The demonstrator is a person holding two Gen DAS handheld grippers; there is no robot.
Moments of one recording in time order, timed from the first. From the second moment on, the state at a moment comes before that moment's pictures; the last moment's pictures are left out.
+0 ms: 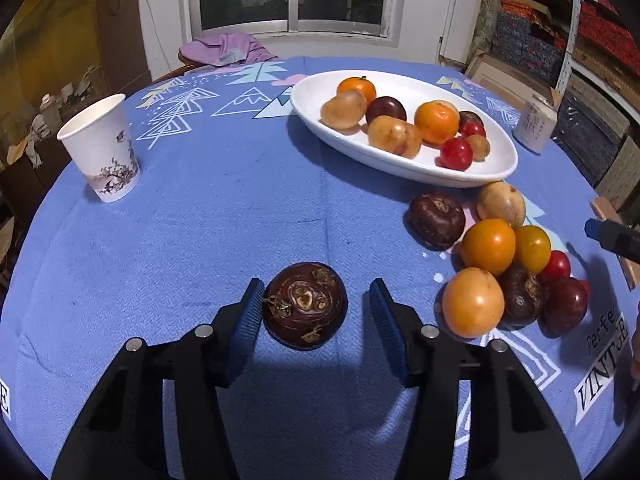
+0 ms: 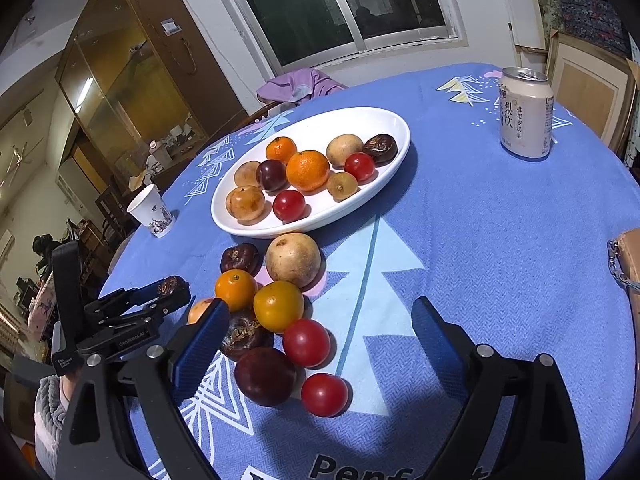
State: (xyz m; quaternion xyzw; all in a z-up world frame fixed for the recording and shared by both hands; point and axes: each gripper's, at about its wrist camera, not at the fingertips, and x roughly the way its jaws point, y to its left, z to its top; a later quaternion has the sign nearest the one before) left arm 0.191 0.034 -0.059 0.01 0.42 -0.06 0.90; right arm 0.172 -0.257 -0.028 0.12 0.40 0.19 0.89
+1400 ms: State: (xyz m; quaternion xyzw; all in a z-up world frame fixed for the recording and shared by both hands) left arm 0.170 0.016 -0.049 0.02 0.40 -0.09 0.91; right arm 0.121 -0.198 -0.043 -0.08 0.38 0.25 0.89
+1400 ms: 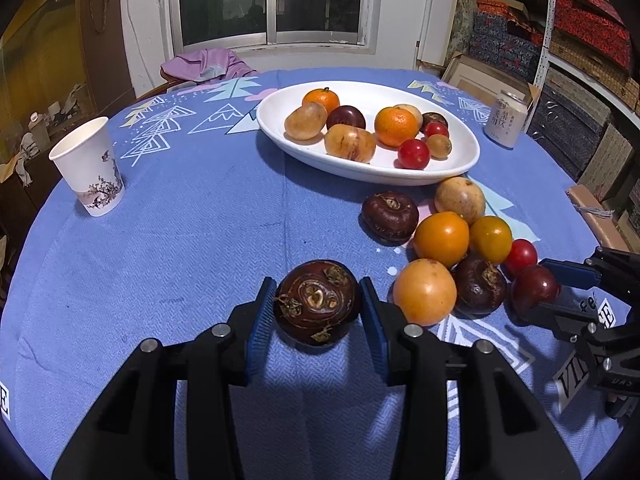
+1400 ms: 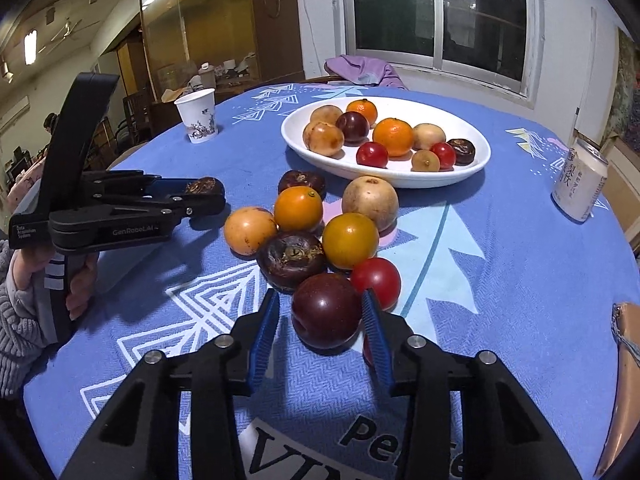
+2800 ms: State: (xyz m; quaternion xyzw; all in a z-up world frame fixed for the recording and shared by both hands) left arm 0.283 -0.065 -0.029 0.01 0.40 -0.15 0.90; right arm 0.284 -0.220 -0.005 0.11 0.39 0.22 0.89
